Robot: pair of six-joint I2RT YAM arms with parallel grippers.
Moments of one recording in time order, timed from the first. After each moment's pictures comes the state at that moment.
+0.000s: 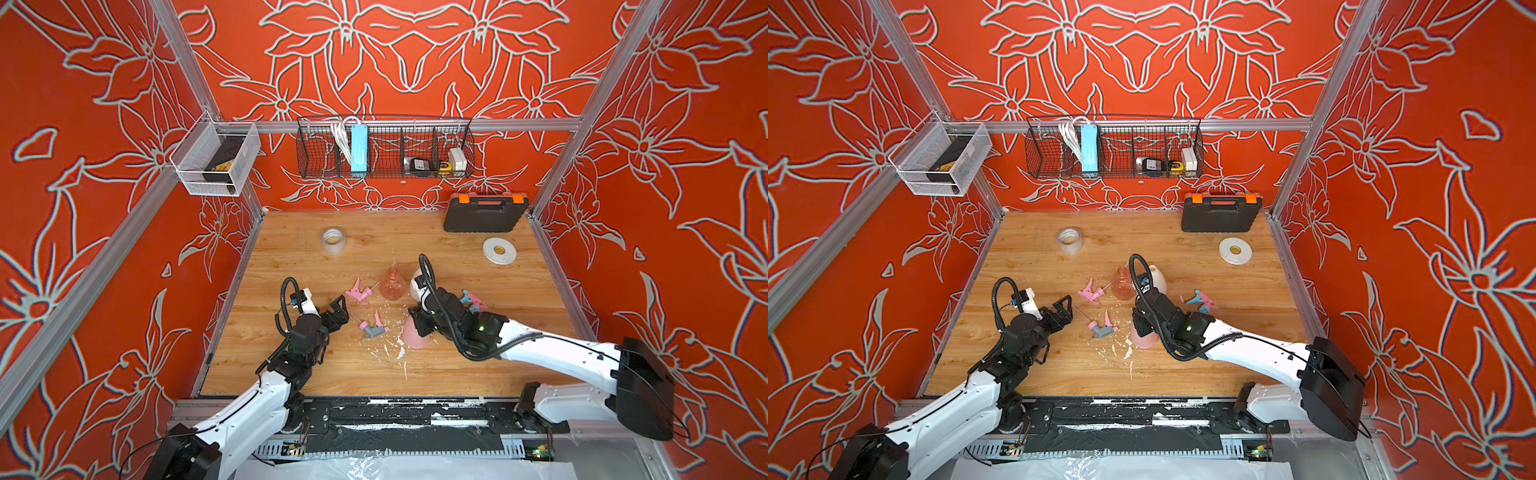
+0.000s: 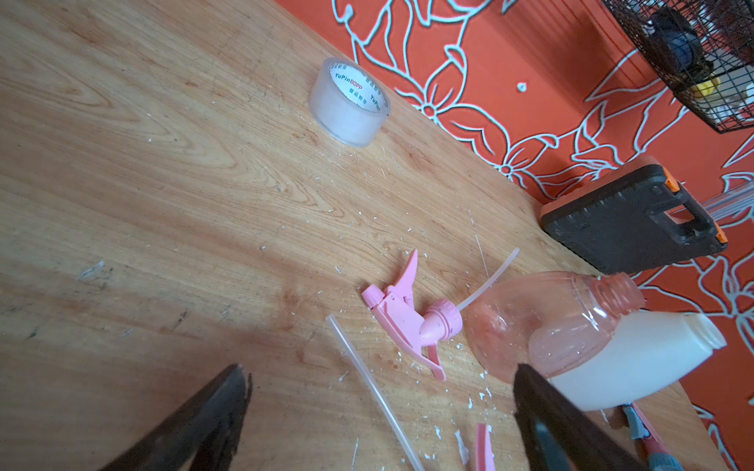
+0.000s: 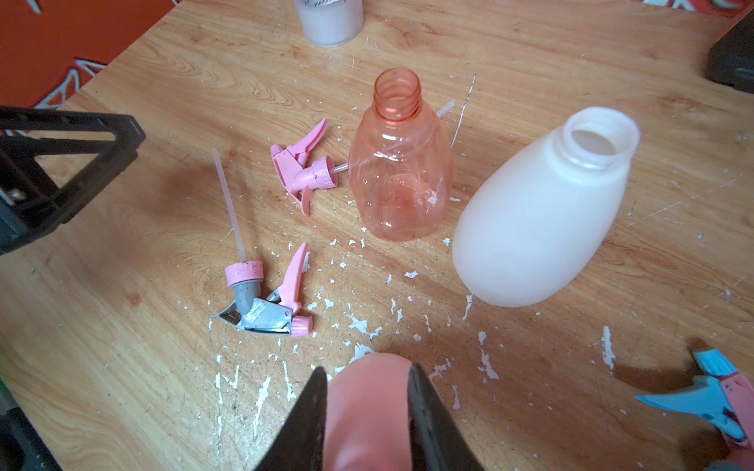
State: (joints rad) left arm -0.38 0.78 0.11 0.32 -0.28 -0.71; right arm 1.02 1.28 0.78 -0.20 0.27 0.37
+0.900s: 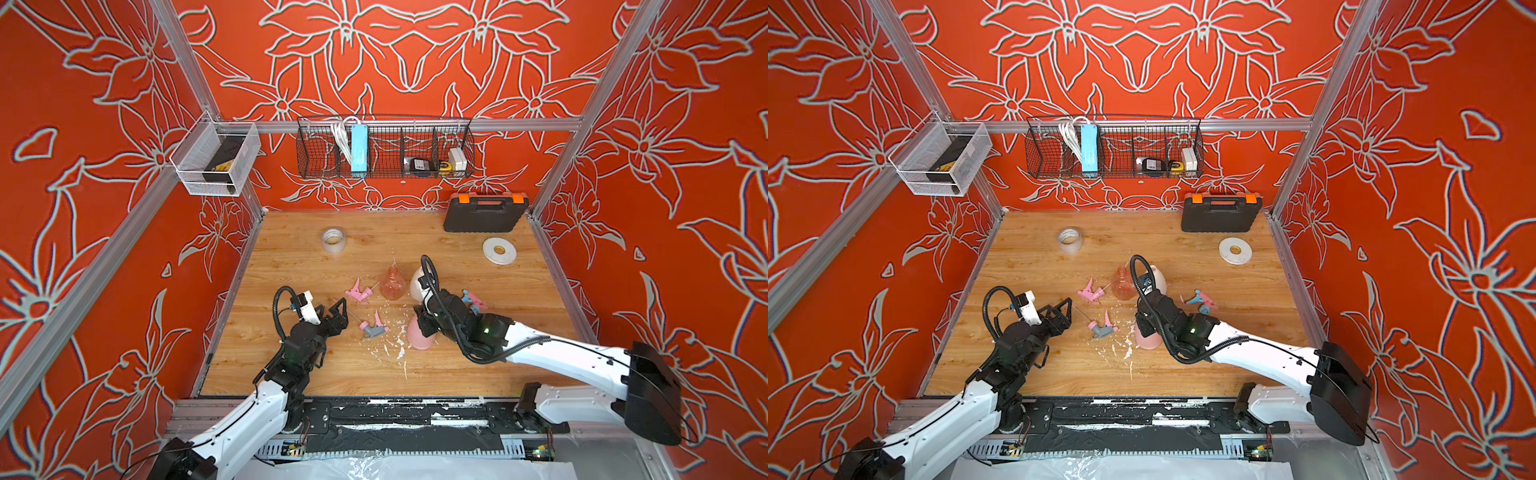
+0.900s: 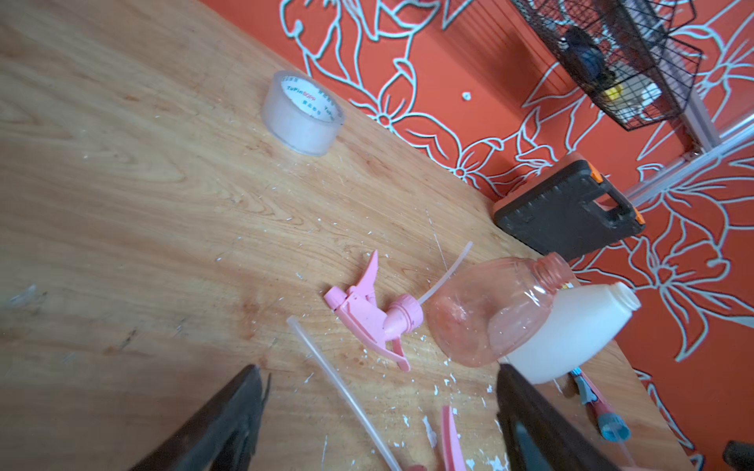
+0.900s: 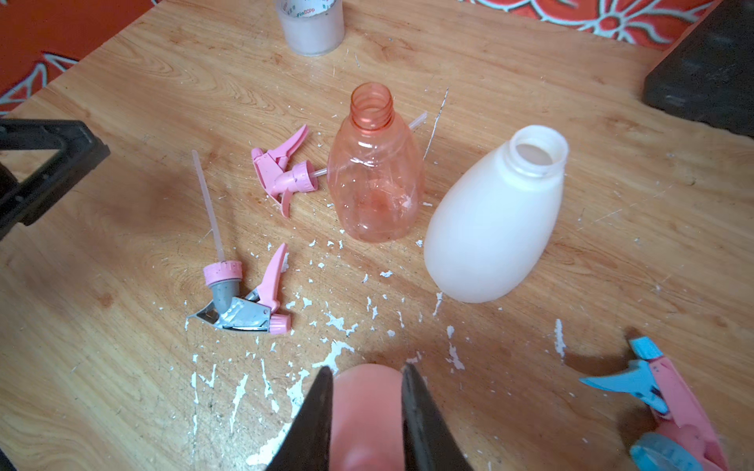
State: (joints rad) left arm -0.40 0.69 0.03 0.45 -0.17 -0.65; right arm 1.03 1.21 0.78 -0.27 0.35 0.33
